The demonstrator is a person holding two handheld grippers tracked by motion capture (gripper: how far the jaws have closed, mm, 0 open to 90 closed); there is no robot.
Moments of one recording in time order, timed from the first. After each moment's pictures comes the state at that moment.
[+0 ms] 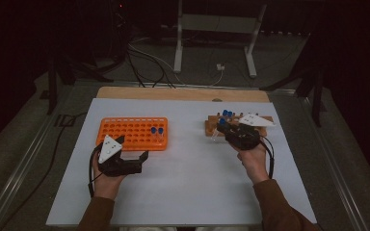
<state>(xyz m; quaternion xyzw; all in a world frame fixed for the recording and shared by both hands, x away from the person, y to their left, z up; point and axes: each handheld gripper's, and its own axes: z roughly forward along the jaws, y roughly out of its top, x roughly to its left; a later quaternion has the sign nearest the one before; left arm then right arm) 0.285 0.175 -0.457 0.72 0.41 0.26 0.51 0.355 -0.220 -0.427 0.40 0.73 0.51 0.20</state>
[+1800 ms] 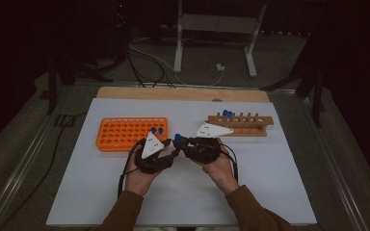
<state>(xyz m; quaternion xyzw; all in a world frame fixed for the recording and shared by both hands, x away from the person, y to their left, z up) 0.297 0.085 -0.451 0.78 0.32 0.21 0.50 0.321 -0.113 -0.421 0.28 0.79 0.54 0.10</state>
